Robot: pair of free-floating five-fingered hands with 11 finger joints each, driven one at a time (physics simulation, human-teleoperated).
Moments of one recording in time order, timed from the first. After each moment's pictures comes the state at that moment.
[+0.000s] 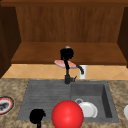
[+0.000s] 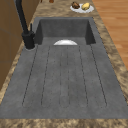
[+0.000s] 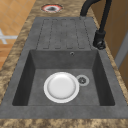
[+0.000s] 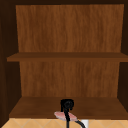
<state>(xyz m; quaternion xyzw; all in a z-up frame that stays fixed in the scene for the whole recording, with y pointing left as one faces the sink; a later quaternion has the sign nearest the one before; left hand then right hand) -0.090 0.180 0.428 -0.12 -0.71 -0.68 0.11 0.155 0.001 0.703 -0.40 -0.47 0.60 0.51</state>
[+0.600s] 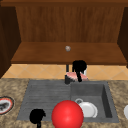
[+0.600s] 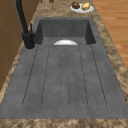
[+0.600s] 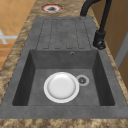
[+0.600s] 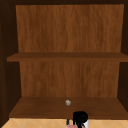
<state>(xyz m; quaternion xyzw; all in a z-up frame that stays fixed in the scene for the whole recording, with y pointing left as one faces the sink) -0.090 0.180 0.428 -0.12 -0.71 -0.68 0.11 0.103 -0.076 0.649 -0.40 -0.48 0.59 0.51</state>
